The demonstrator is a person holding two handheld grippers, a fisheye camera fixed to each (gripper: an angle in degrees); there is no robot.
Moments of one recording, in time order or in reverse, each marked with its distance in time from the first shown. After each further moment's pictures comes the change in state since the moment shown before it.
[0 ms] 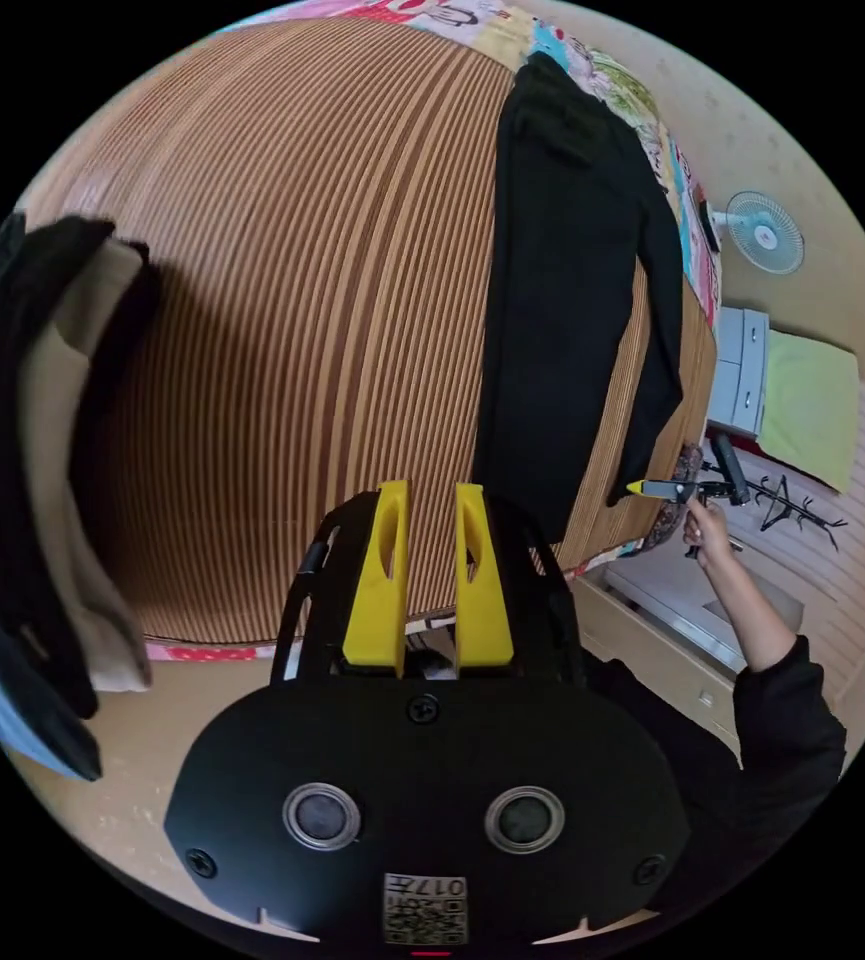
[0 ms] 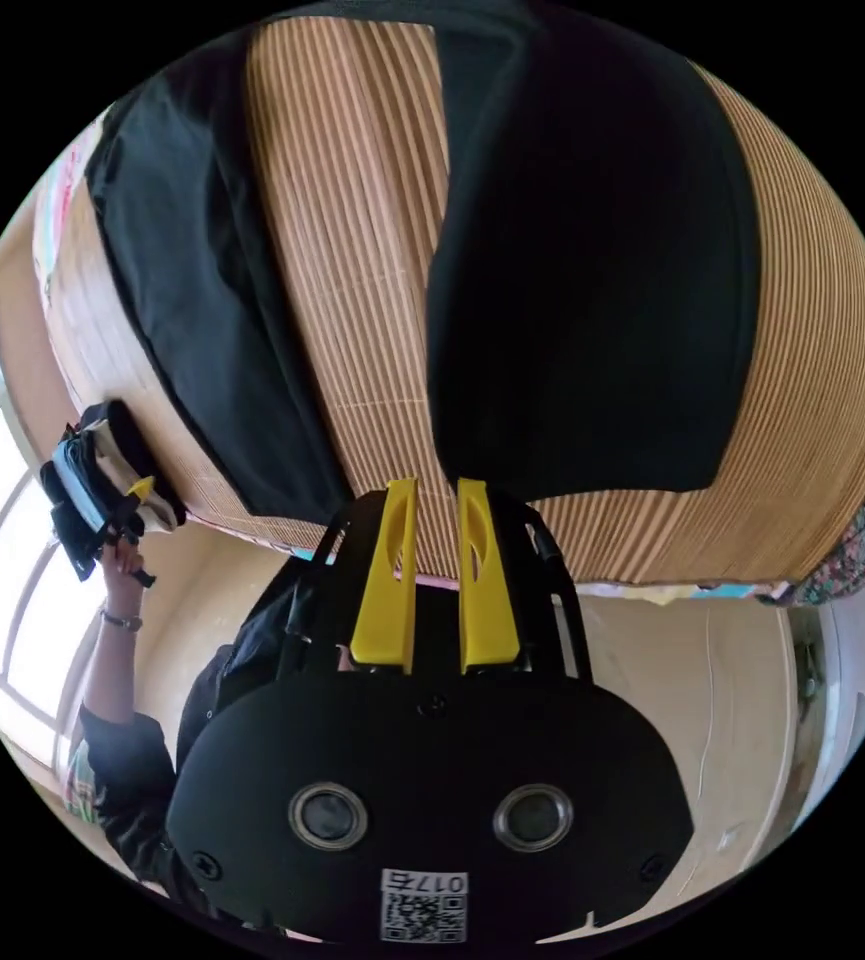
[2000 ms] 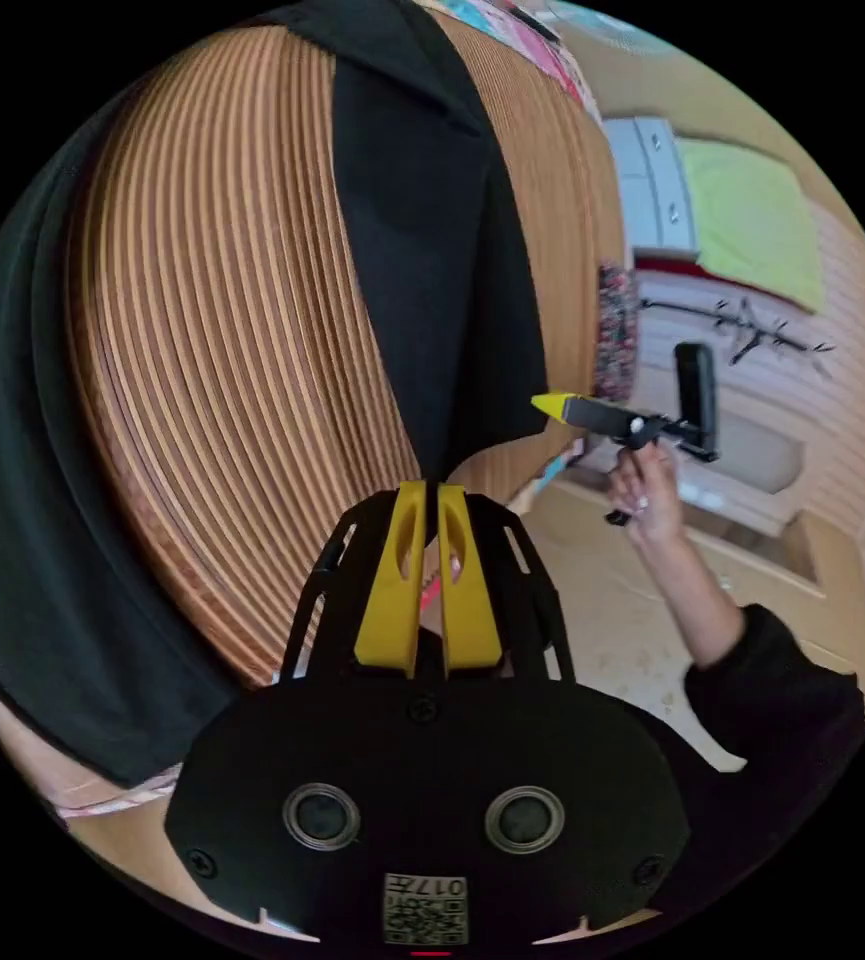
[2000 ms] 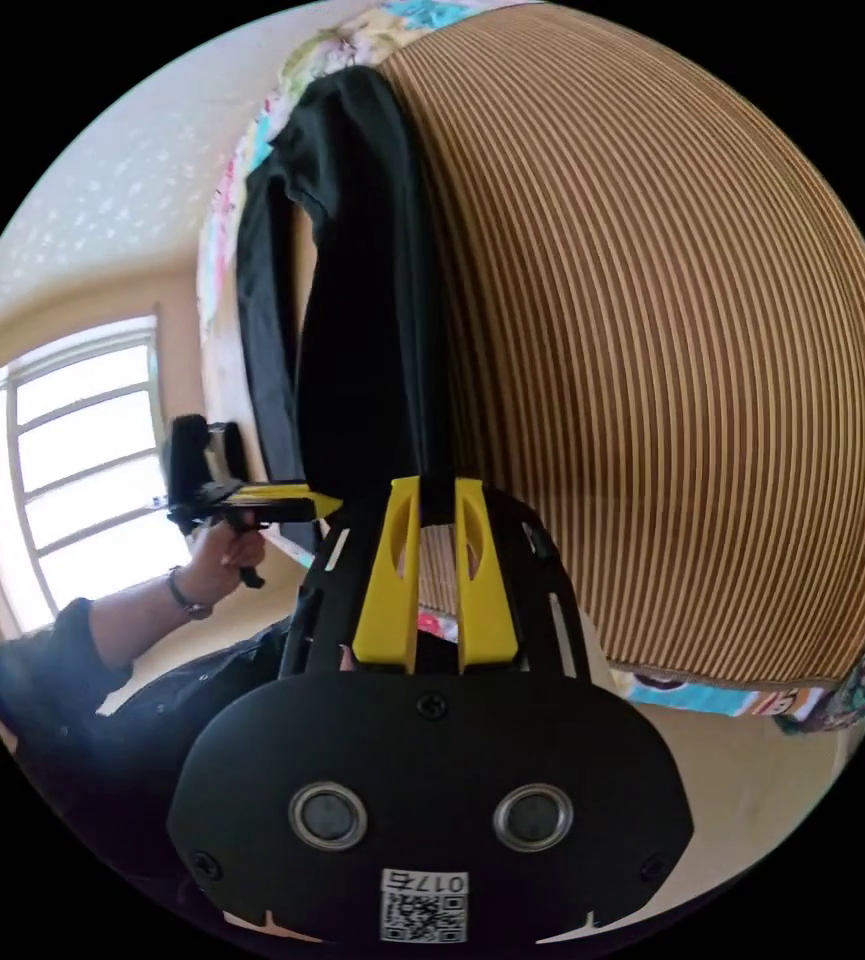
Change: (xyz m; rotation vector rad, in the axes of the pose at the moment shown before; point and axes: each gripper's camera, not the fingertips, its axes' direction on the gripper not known) left arm -0.023 0.107 0.166 -0.284 0.253 0.314; right arm 0.295 0.408 -0.318 0.391 -0.406 -0.167
